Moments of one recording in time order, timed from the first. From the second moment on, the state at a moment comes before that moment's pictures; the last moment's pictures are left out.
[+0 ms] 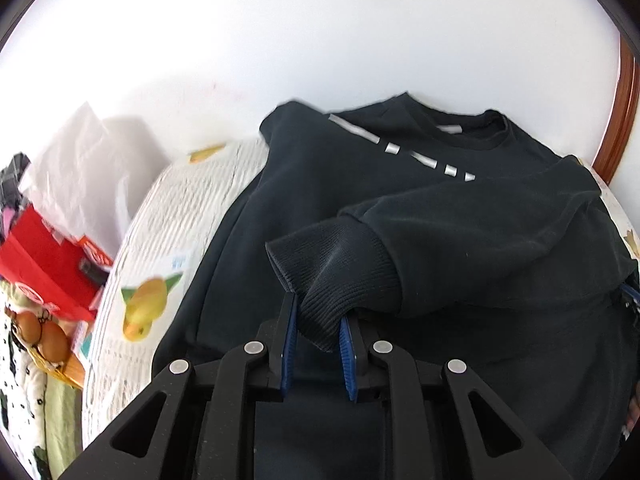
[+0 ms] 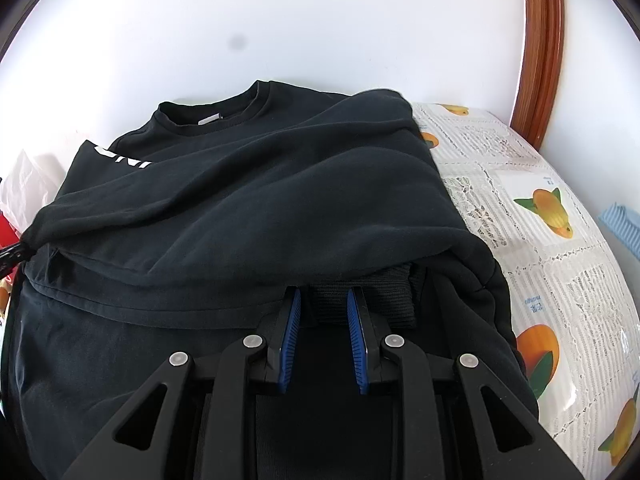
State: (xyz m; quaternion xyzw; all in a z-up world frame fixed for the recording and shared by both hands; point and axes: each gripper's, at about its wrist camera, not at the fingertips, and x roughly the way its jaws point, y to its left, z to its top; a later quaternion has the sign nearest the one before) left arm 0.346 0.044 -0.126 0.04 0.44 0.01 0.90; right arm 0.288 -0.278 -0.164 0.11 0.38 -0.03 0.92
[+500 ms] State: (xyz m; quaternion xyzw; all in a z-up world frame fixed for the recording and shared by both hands) left arm 0.337 0.074 -0.124 -0.07 0.44 -0.03 0.90; right arm 0.287 -0.275 -0.163 0.11 0.37 -0.03 0.92
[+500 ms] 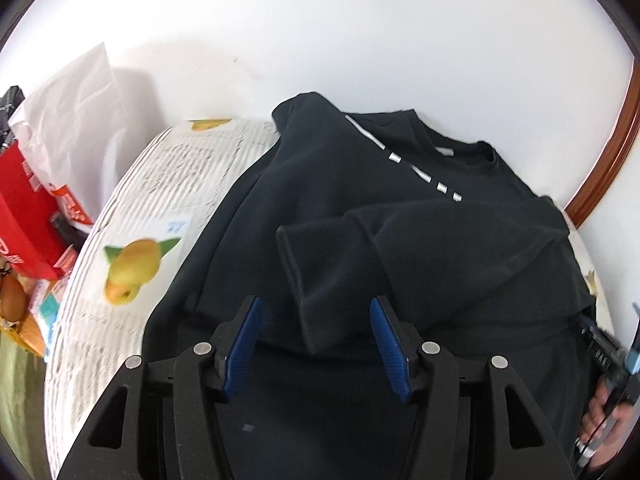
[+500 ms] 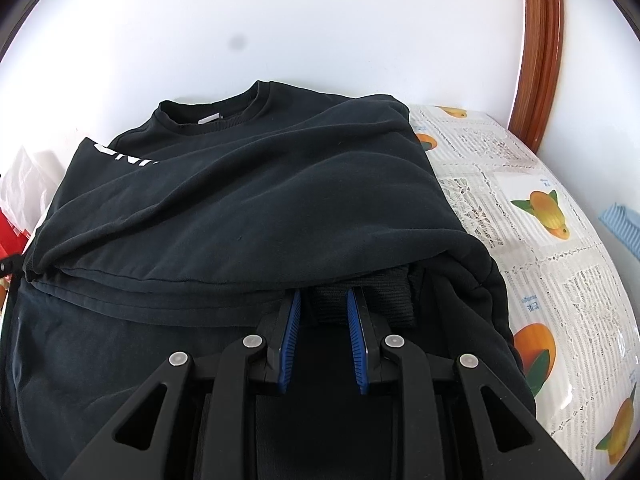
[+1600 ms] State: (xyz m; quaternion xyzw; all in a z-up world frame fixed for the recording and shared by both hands) left arm 0.375 0.096 -0.147 -0.04 0.45 0.05 0.89; right arm 0.271 -0.278 -0.152 0.11 0.36 0.03 0.92
